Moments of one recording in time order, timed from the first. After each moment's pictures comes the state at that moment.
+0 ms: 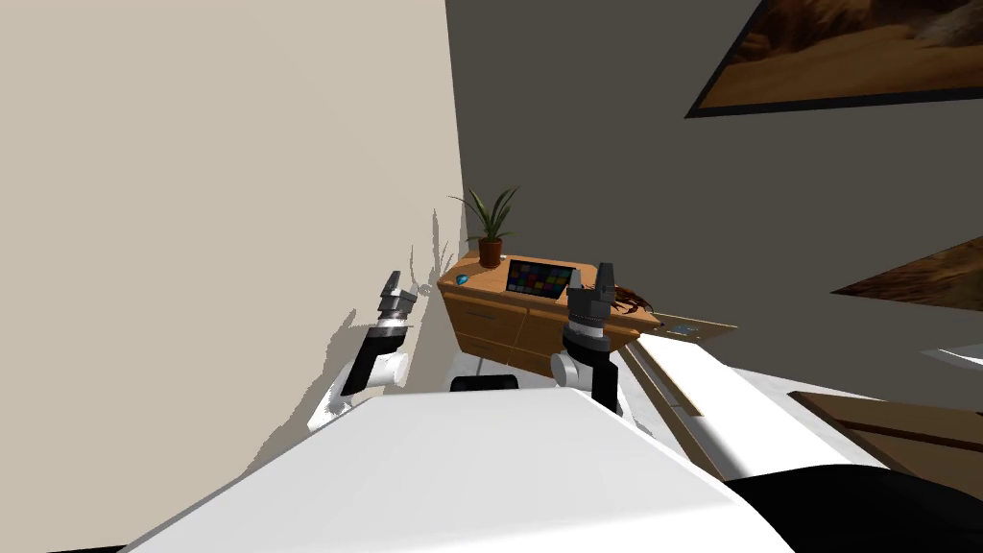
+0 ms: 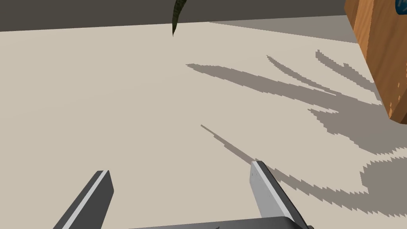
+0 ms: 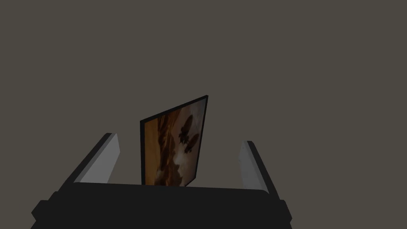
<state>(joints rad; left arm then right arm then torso) 0.38 0.15 0.05 -2.12 -0.01 -0.32 0.19 0.48 0.00 0.01 -2.33 -0.06 -0.59 0.16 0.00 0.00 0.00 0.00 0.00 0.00</state>
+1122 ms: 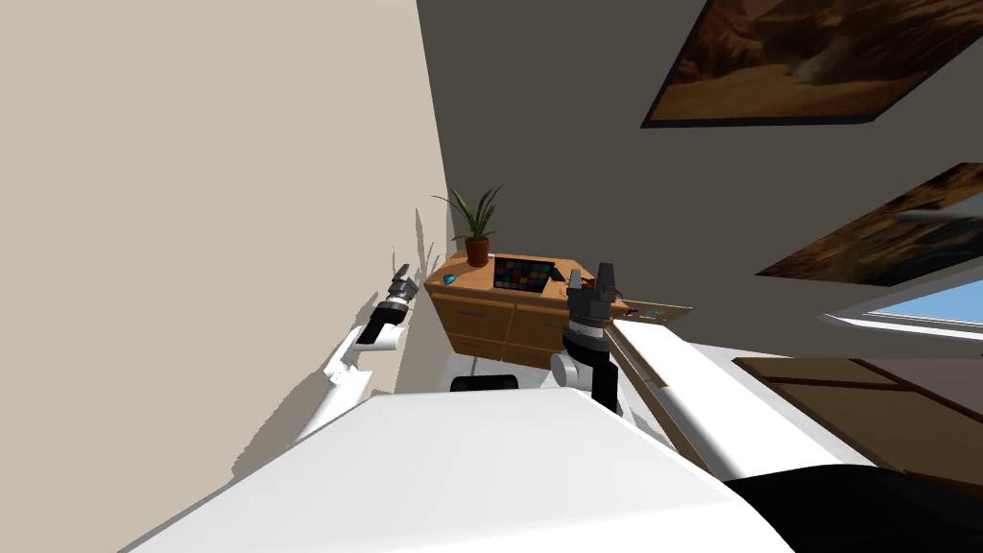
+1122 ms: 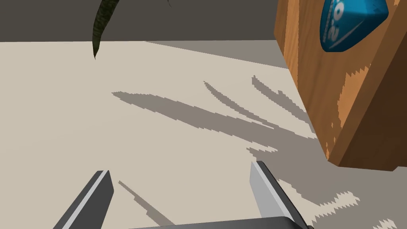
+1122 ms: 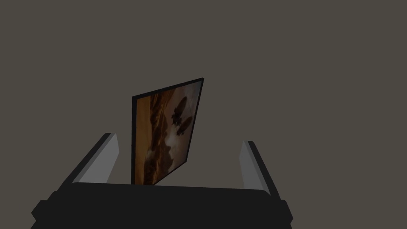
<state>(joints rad) 0.10 0.32 0.12 -1.90 -0.03 0.00 0.36 0.48 0.00 0.01 -2.33 -0.06 -0.59 0.16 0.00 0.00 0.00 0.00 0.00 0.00</state>
